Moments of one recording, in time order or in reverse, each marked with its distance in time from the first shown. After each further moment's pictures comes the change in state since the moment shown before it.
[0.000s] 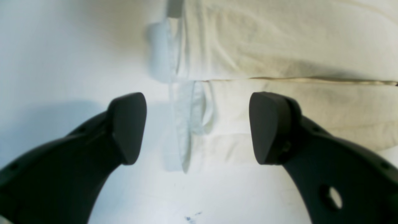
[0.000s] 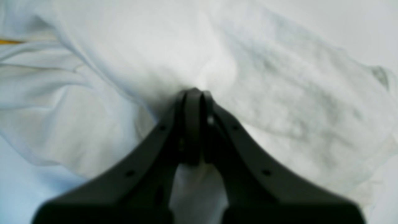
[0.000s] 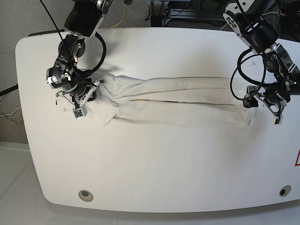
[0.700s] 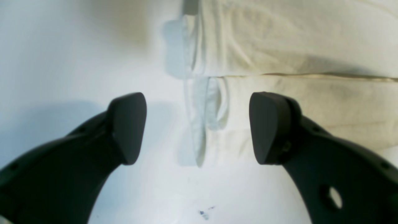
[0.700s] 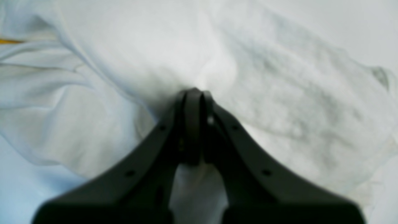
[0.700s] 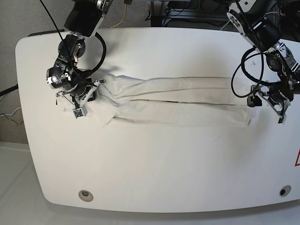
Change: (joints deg) left arm 0.8 -1.9 0.0 -0.1 -0.1 0.0 -0.9; right arm 0.0 0.0 0.0 0.0 0.0 0.0 0.0
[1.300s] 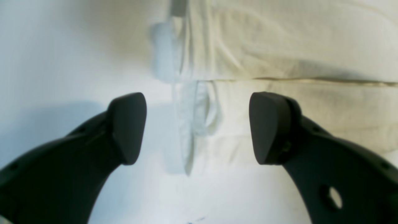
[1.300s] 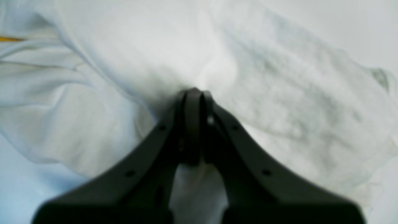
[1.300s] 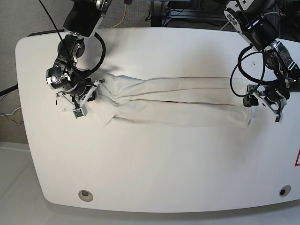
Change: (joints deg) left arm 0.8 1.4 0.2 -0.8 0.0 0.0 -2.9; right arm 0.0 0.5 -0.2 0.0 0.5 0.2 -0.3
